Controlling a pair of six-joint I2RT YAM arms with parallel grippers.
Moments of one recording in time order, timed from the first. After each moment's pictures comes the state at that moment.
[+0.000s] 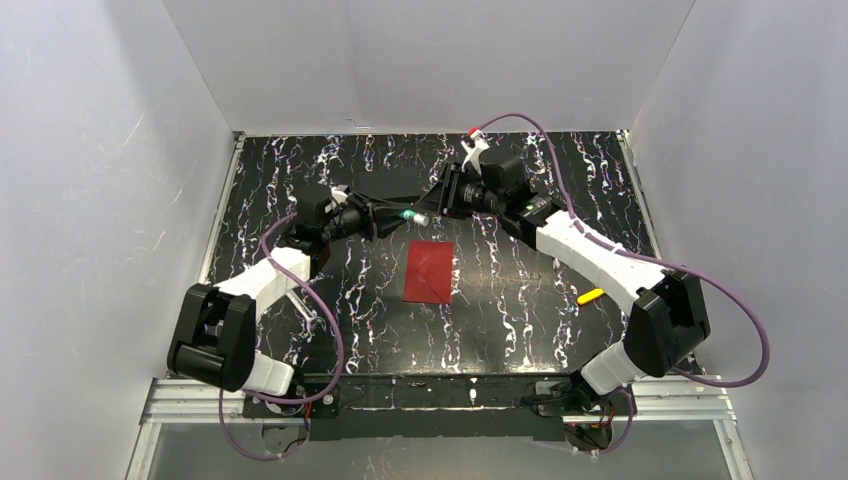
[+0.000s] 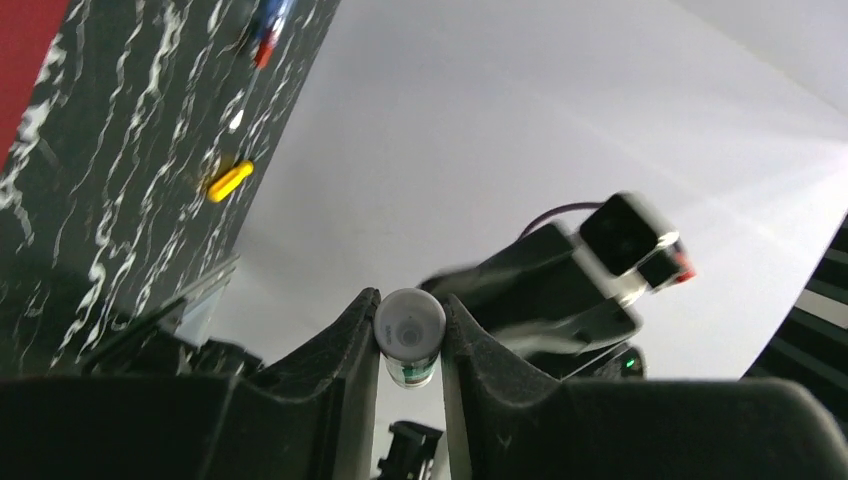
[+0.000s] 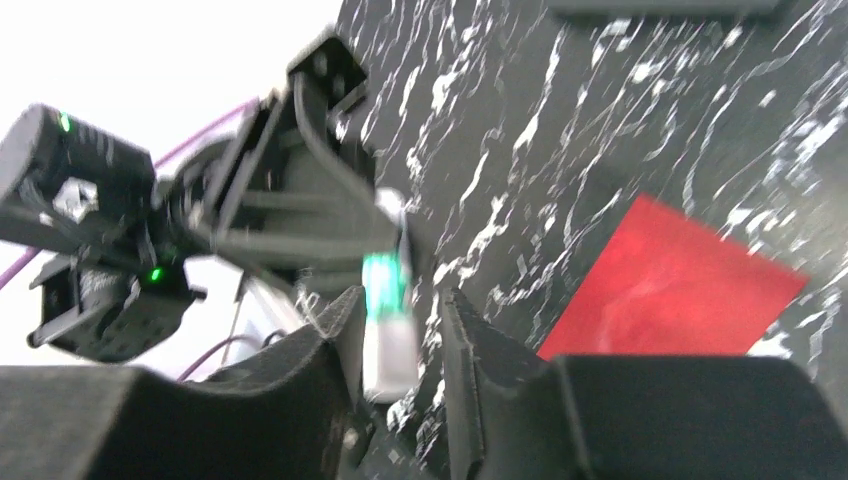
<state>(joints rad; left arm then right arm) -0.30 1.43 0.78 0.36 0.67 -1.76 0.67 1.49 1.24 -0.17 -0.34 0.75</state>
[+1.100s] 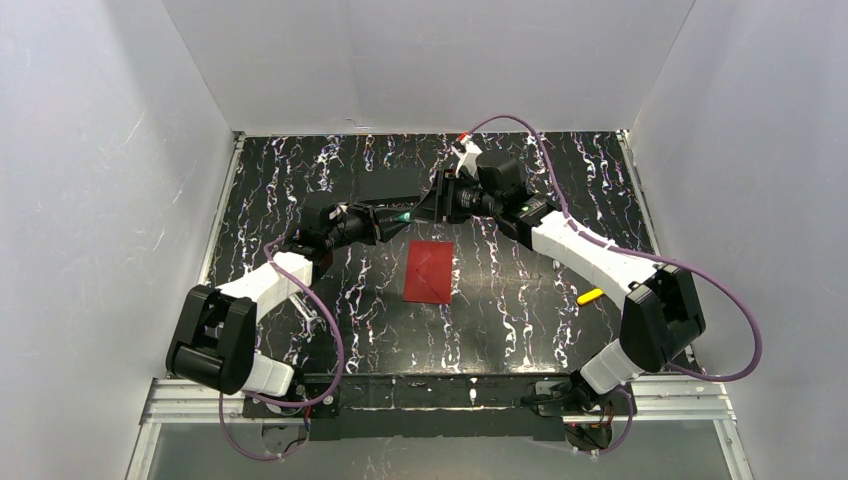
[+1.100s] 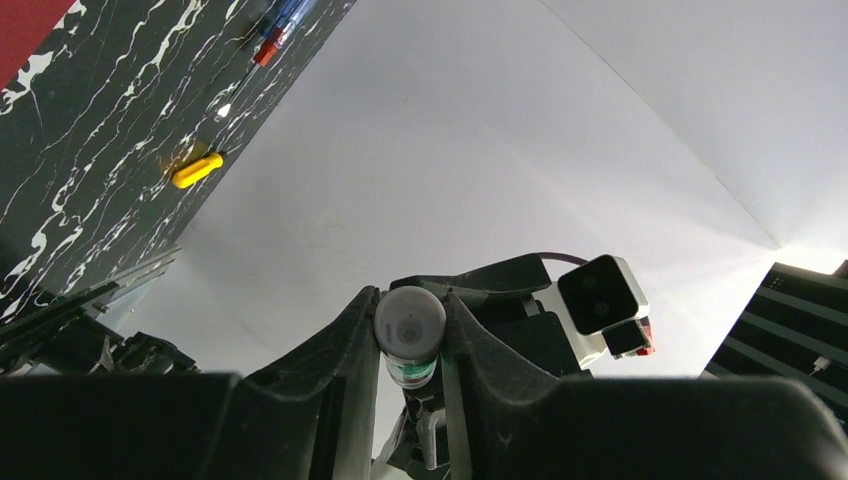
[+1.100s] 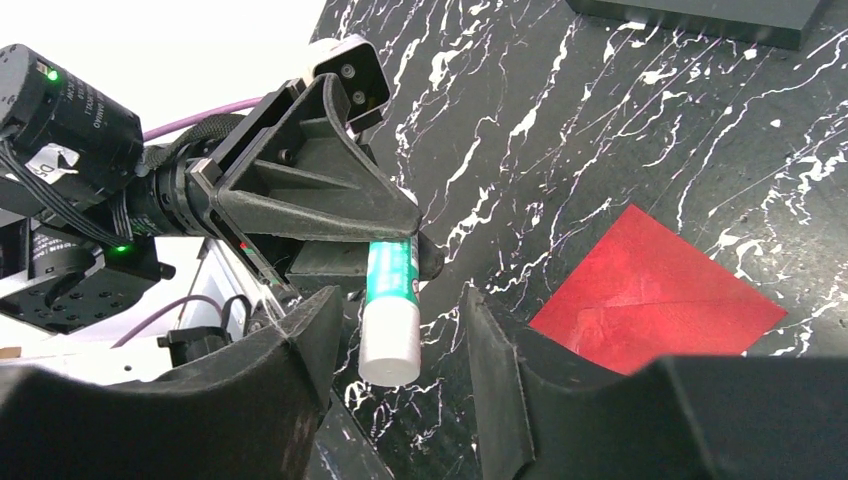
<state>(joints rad) -0.33 1.40 0.71 0.32 0.60 -1.96 0.66 1.53 1.21 -0.10 -0.40 0.61</state>
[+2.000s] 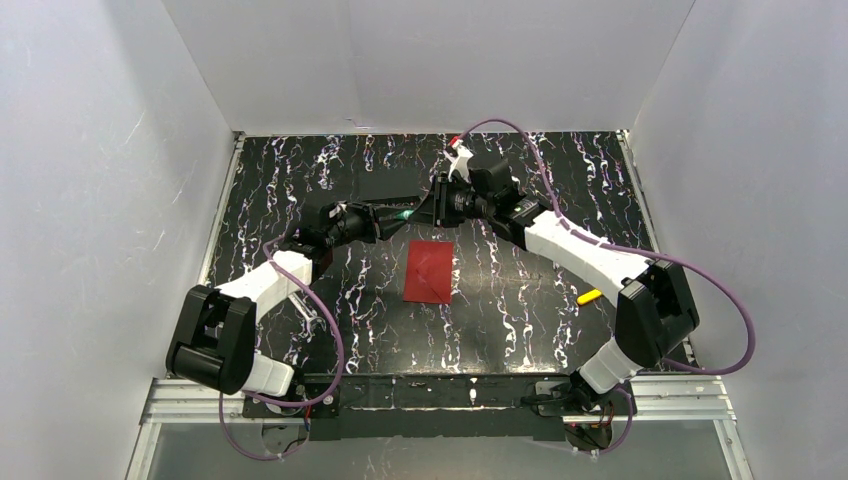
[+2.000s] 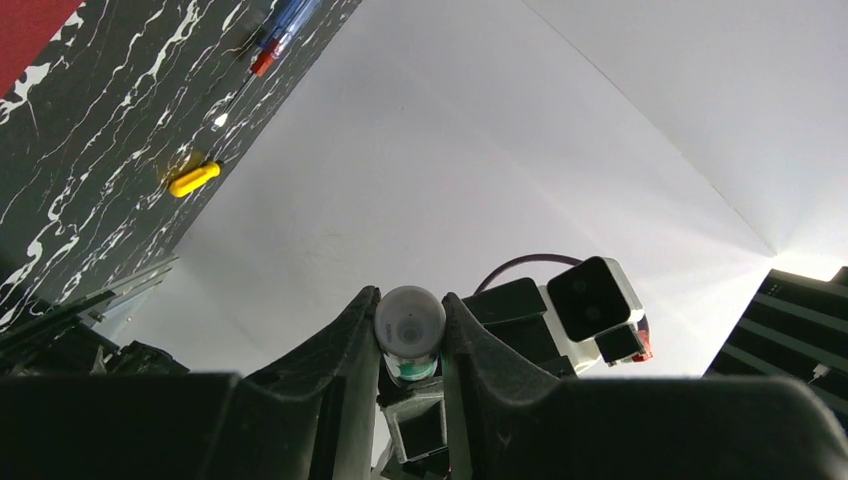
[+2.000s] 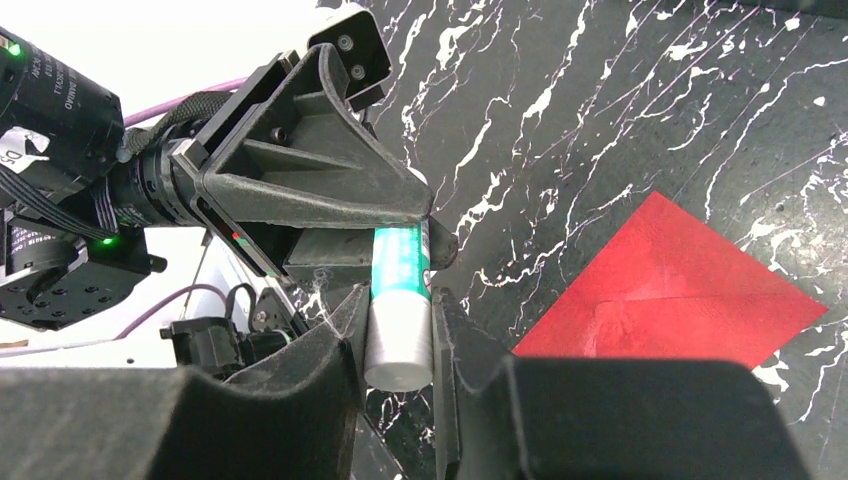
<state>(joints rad) -0.33 1.40 0.72 0.30 0.58 -1.97 0.69 1.56 1.22 -0.11 -0.41 0.62</state>
